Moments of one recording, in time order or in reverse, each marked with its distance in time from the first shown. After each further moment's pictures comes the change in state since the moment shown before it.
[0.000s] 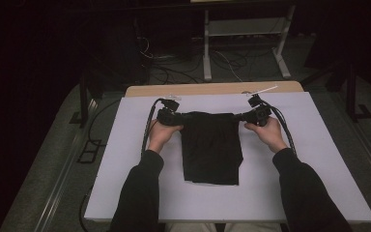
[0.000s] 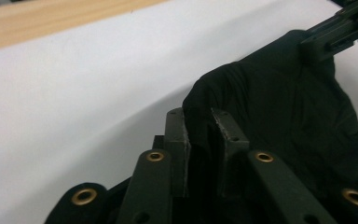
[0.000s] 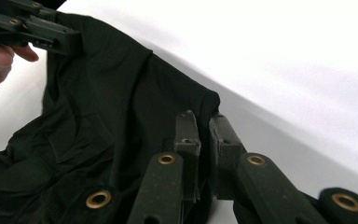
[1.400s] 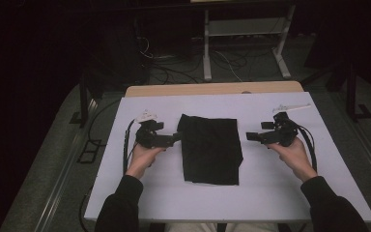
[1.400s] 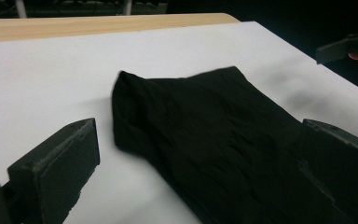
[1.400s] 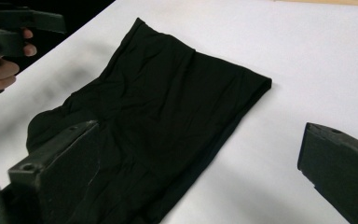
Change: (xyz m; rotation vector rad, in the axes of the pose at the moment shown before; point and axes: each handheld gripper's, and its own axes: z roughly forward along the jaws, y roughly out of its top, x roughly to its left) left arm -0.031 -0.062 -0.082 -0.219 0.006 -0.048; right arm 0.032 -0.067 -0.077 -0.151 -0.031 -0.033
